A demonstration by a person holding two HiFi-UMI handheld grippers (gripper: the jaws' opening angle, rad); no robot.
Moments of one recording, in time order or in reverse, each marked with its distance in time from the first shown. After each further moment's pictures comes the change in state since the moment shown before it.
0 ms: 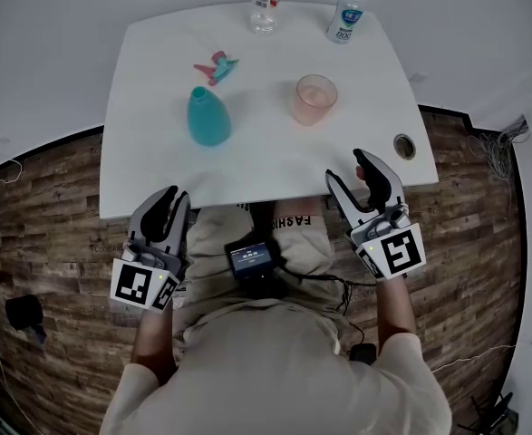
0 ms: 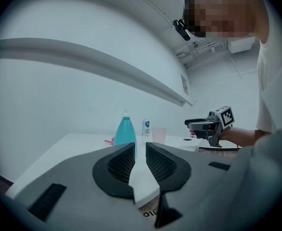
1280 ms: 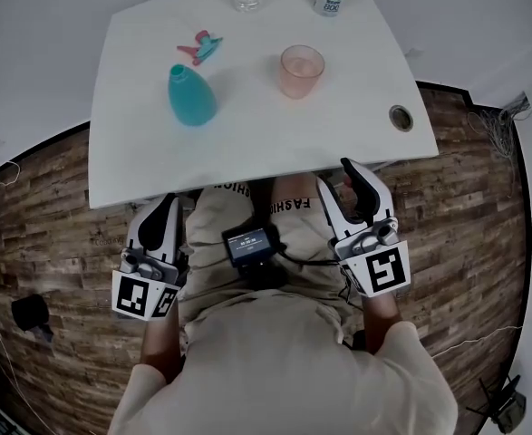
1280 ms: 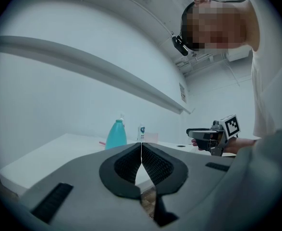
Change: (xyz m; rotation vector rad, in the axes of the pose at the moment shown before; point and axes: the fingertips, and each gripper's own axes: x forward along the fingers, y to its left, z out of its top) left arm -0.026 -0.031 -0.006 -0.040 -0.093 -0.014; right arm -0.040 0.038 -0.006 0.042 -0.047 -0.096
